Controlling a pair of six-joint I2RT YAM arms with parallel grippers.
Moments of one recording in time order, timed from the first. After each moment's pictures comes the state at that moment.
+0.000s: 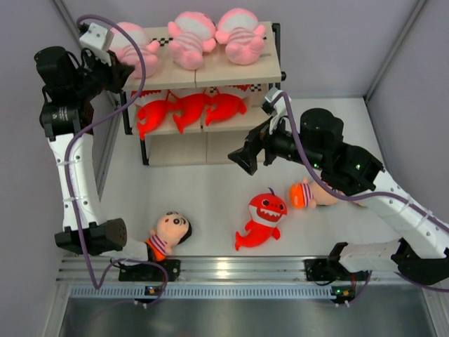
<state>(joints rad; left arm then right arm) 0.17 1.49 2.04 -0.63 0.60 0.22 0.92 1.20 1.56 -0.55 -0.08 0.12</state>
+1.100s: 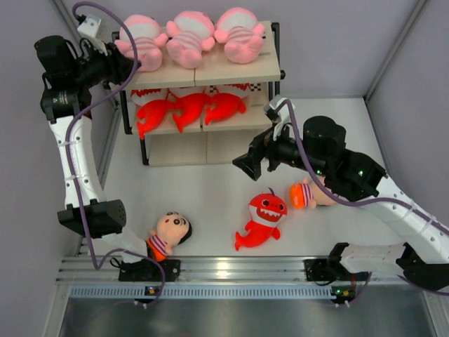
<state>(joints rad) 0.23 1.66 2.18 -0.62 0.83 0.10 0.92 1.14 1.48 -0.55 -0.07 0.14</state>
